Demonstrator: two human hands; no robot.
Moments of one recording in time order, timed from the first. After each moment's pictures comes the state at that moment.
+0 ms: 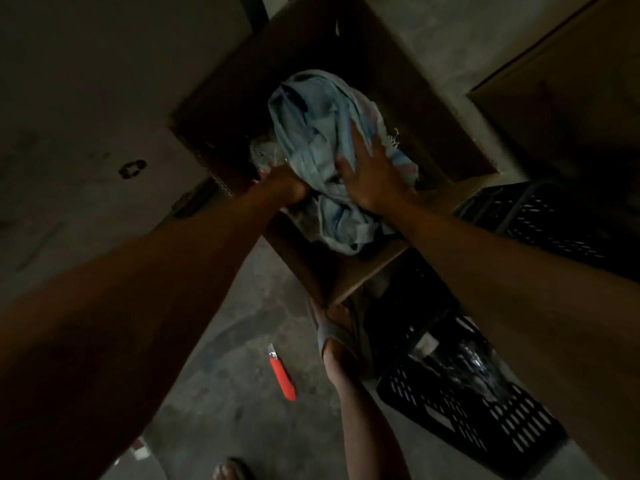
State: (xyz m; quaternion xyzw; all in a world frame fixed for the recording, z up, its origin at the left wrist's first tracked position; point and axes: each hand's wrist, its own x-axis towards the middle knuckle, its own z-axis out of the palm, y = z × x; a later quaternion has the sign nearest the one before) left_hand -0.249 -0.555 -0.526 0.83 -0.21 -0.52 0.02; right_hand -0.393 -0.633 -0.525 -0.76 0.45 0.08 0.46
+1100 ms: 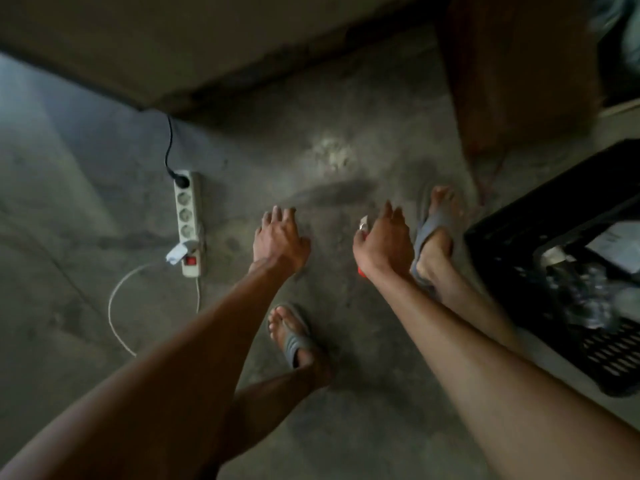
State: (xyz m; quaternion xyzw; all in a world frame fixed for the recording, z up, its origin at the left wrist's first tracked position) left_hand -0.321 0.010 -0.479 0.90 -0.16 -0.41 0.00; right_hand -0.414 -0.122 -0.471 -0.79 0.50 0.25 0.26
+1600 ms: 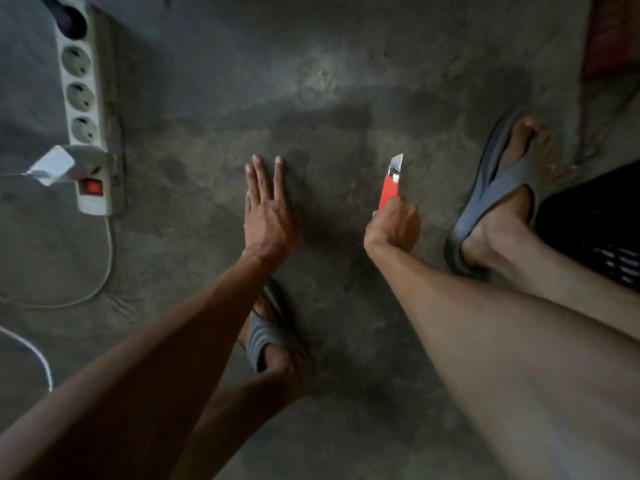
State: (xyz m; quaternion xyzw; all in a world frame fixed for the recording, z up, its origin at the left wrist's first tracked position) left_hand -0.411 0.100 -0.741 0.91 -0.10 -0.38 0.09; right_hand -0.474 -0.060 -0.725 -0.77 0.54 0.31 0.15
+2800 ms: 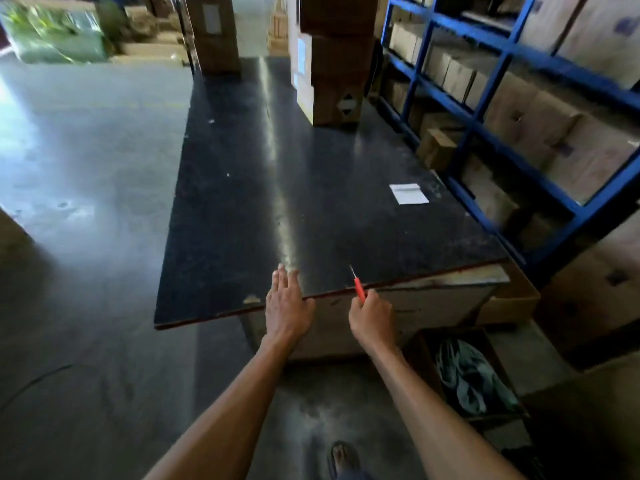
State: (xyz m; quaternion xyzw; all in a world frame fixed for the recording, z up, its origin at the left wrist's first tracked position) left_hand -0.179 0.058 0.177 0.94 -0.12 -0.07 0.30; right_hand -0.248 -0.068 0.194 -0.86 0.37 -0.05 0.34
